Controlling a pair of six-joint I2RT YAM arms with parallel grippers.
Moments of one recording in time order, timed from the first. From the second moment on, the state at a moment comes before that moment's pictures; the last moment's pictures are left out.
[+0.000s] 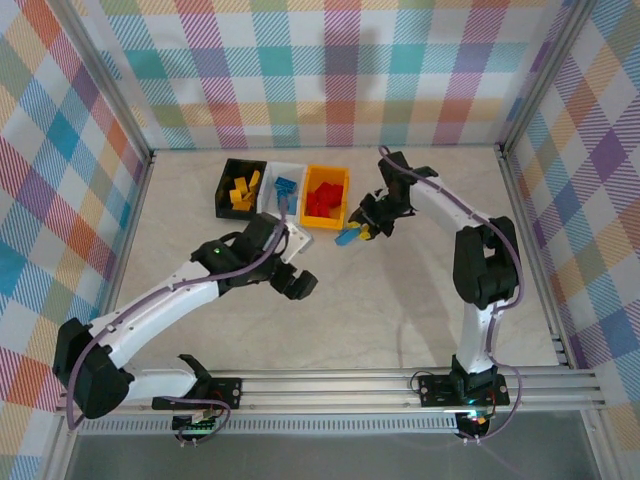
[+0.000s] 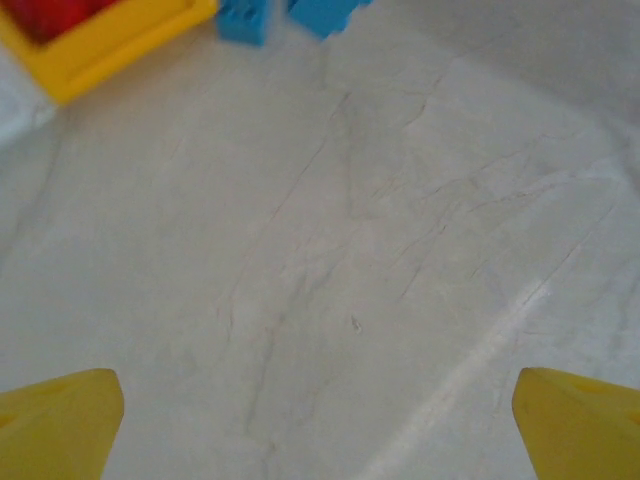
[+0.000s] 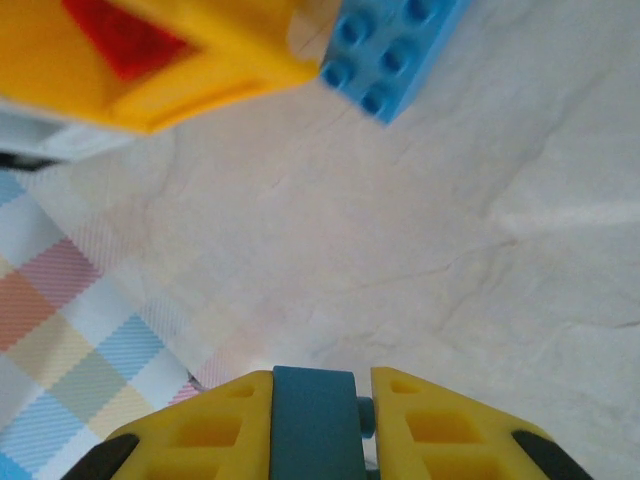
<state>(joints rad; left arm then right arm) -0.73 1.25 1.04 -0.70 0.06 0.06 0.38 1.94 1.58 -0.90 -0.62 0.91</state>
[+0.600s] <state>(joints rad) -0.74 1.35 1.06 -0.48 0.00 0.42 0.54 1.87 1.59 -0.90 -0.70 0.99</state>
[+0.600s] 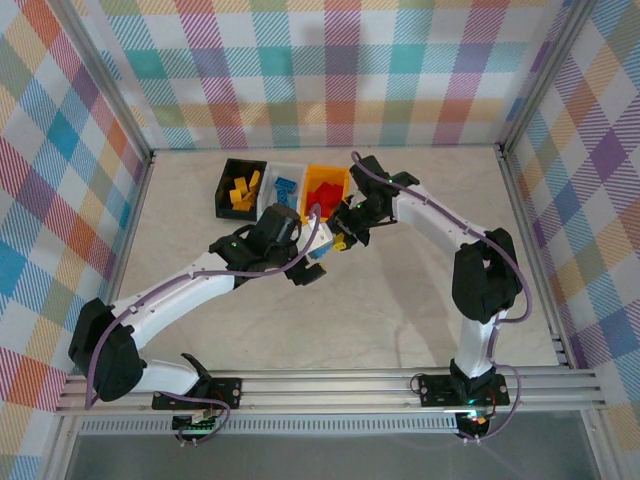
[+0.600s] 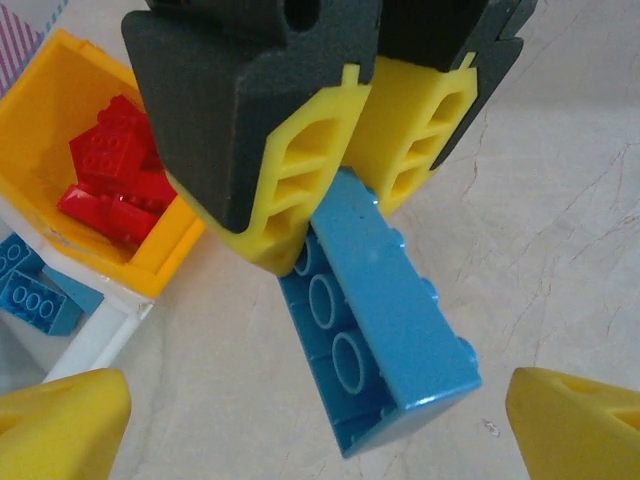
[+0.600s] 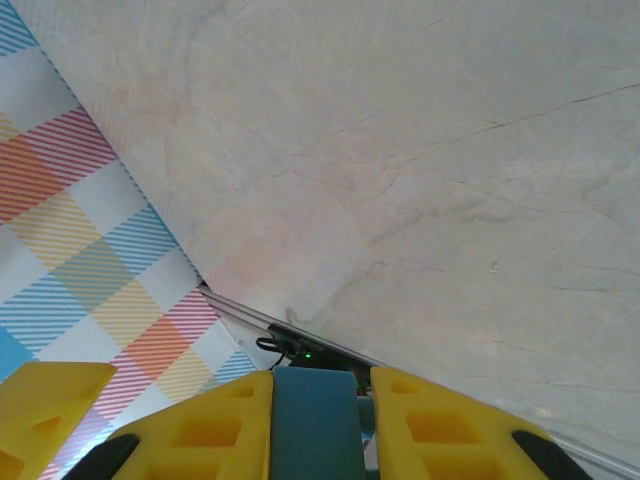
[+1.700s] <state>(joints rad) -0.70 1.41 1.08 -0.51 0.04 0.46 0.56 1.88 1.64 -0.86 -0.69 1.08</state>
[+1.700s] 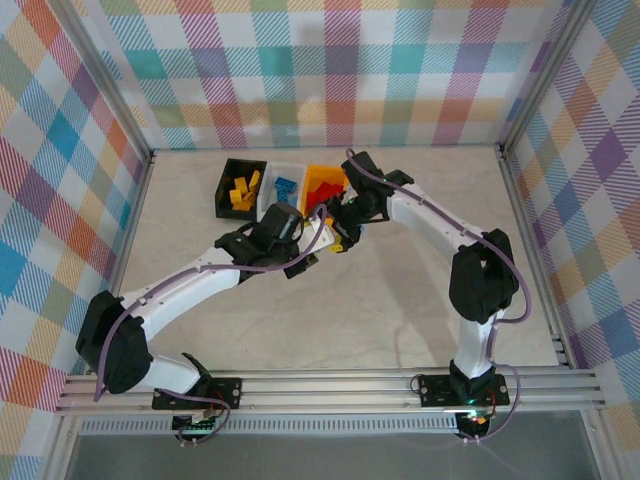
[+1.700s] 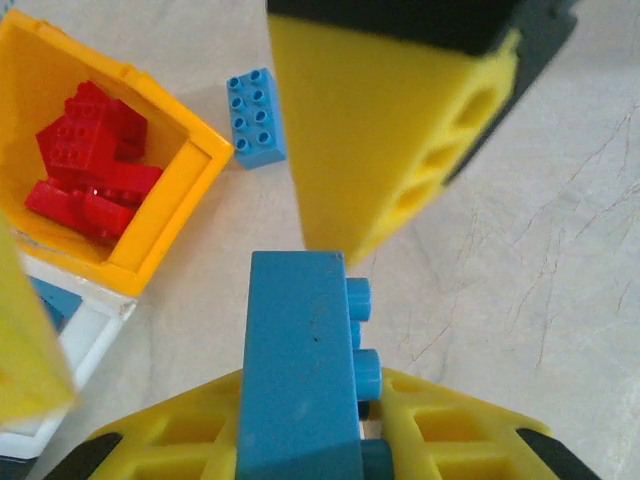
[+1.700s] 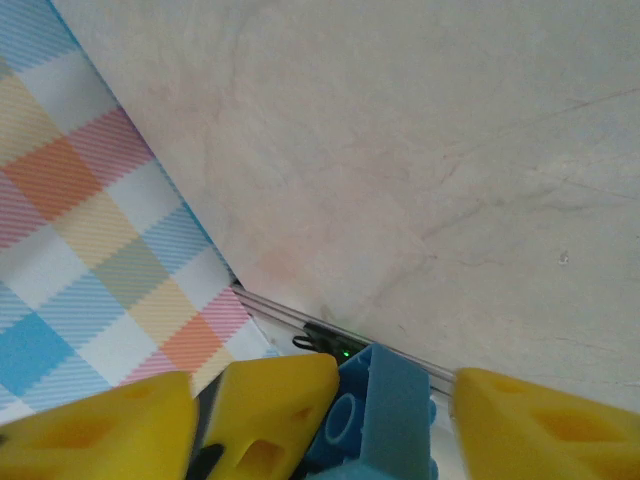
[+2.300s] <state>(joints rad) -0.32 1.84 1.49 -0.56 0.12 0.00 0.35 1.55 1.43 -0.81 -0.47 0.82</state>
